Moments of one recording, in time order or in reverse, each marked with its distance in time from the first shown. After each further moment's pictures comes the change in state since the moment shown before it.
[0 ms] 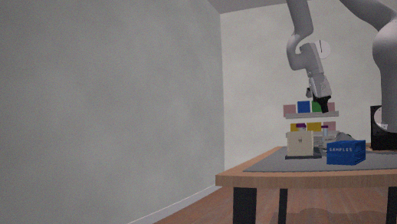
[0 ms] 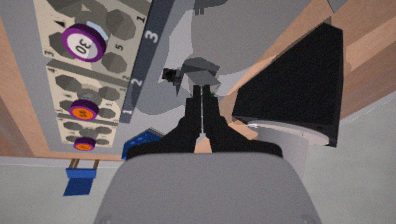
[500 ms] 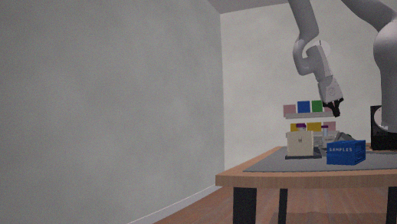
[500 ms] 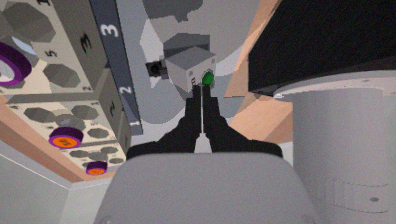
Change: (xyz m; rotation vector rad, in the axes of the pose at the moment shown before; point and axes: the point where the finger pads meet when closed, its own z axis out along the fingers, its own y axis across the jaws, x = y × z) arm -0.060 0.017 0.031 -0.061 -0.058 0.374
